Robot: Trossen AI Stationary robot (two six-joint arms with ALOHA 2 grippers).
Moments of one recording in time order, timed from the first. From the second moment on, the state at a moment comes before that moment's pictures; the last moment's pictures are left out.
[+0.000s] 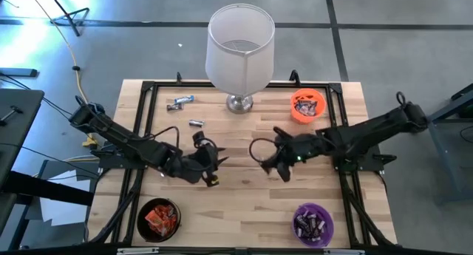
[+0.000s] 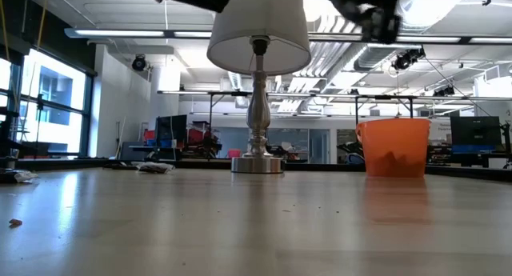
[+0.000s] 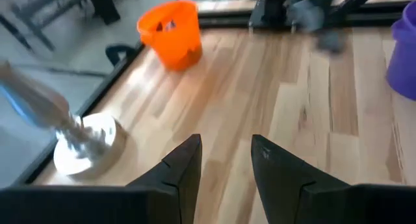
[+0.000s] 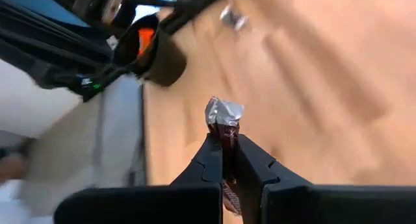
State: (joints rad) left arm -0.44 1.42 1.07 -0.32 -0.79 -0.27; right arm 0.26 1.21 0.90 -0.23 0.05 0.72
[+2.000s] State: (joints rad) left arm -0.48 1.42 0.99 -1.16 -0.16 -0.77; right arm 0.64 1.21 0.90 -0.49 0.10 1.10
